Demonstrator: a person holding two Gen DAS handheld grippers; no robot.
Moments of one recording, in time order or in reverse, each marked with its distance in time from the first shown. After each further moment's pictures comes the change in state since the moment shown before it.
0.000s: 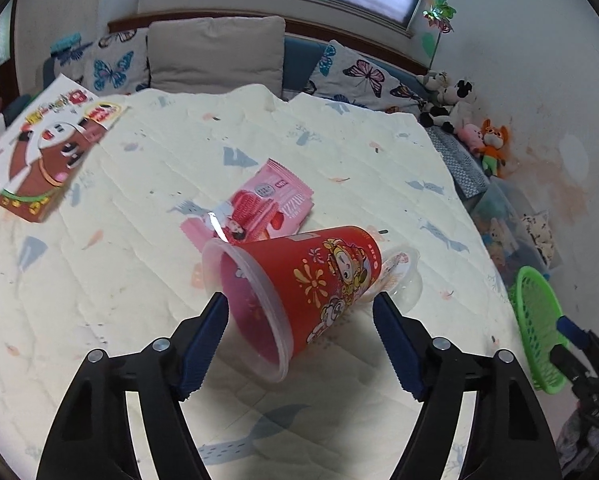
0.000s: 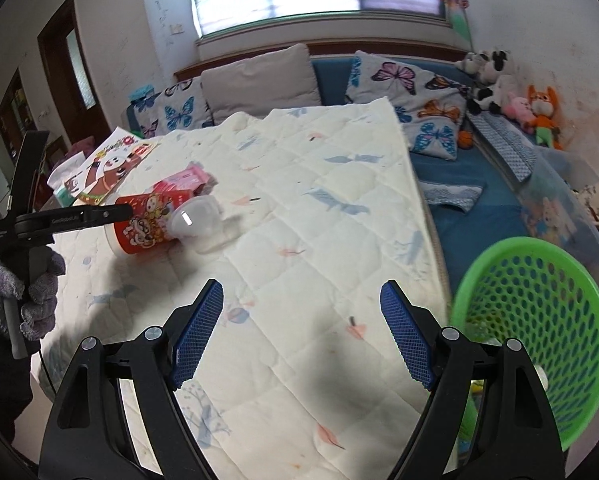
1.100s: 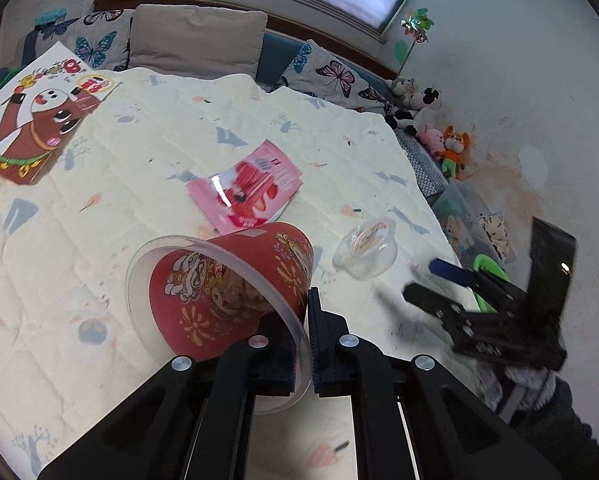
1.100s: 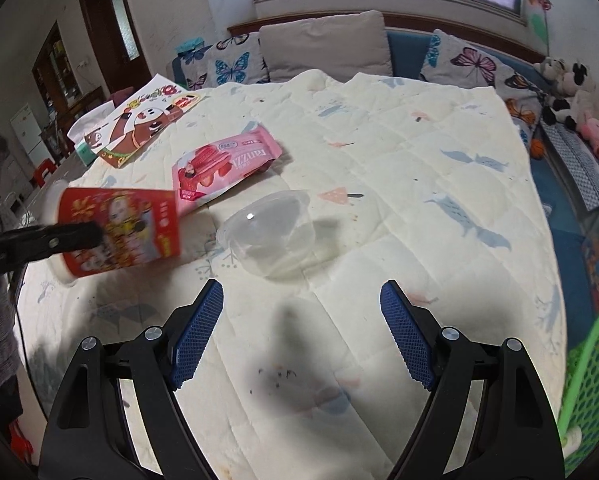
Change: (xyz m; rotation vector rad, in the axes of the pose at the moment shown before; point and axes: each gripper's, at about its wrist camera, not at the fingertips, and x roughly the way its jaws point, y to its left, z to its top) left arm -0.032 0.039 -0.032 -0.033 0.011 -0.181; right arm 0.112 0.073 0.030 -0.143 0.121 0.146
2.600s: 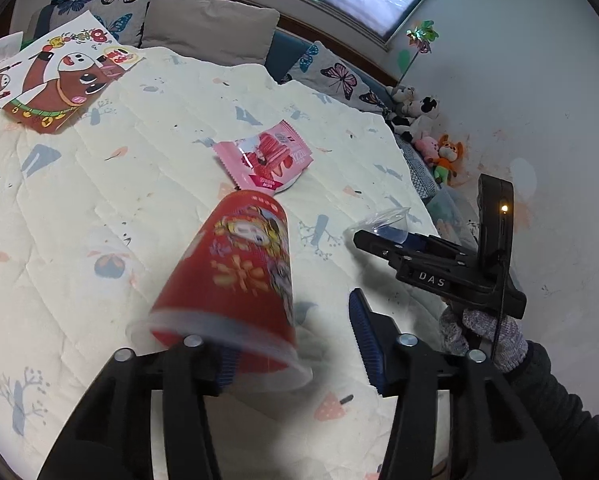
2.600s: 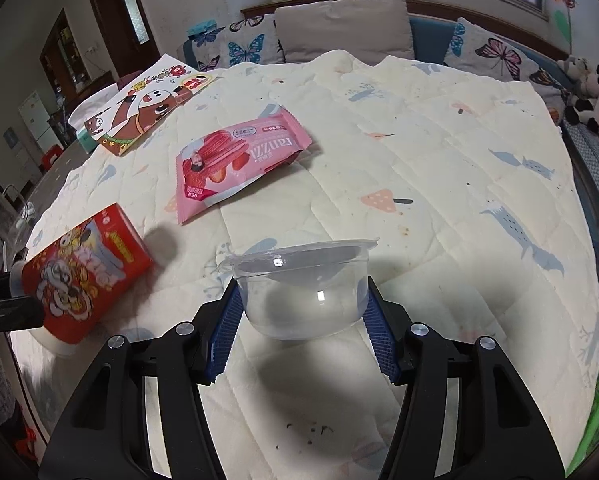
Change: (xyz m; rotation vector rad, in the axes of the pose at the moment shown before) left arm -0.024 0.021 -0.038 -0.066 -0.008 -0.054; right arm 0.040 0.016 0.016 -0.026 0.058 0.042
